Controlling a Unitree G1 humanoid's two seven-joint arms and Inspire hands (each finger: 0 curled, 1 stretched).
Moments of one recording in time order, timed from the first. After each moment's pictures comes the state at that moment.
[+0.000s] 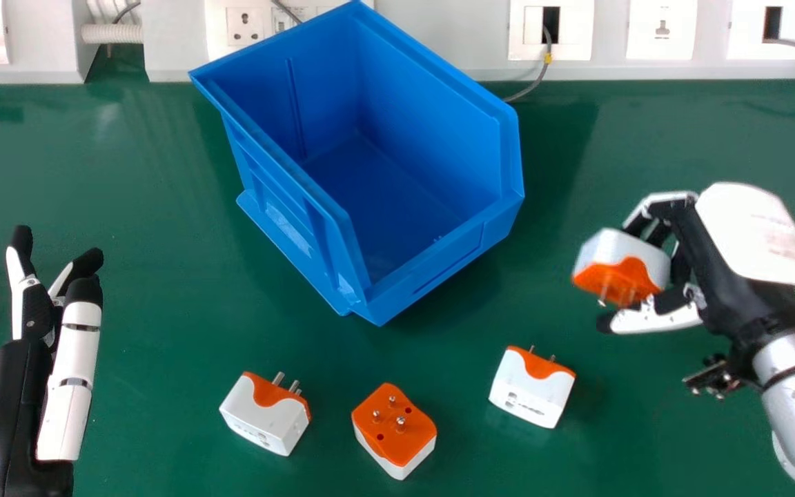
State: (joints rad) left arm 0.51 0.09 0.27 -0.47 0.01 -0.12 -0.07; right arm -0.13 -0.56 0.15 0.00 -0.62 -0.02 -0.13
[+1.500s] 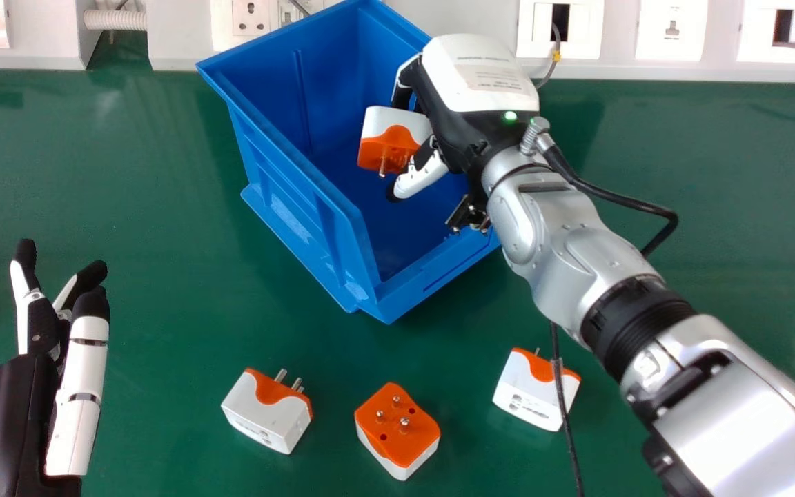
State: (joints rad) left arm 0.55 0.07 0.24 -0.46 0.03 -0.16 -0.05; right arm -1.09 -0.06 0.49 1.11 -0.77 0.05 -0.27
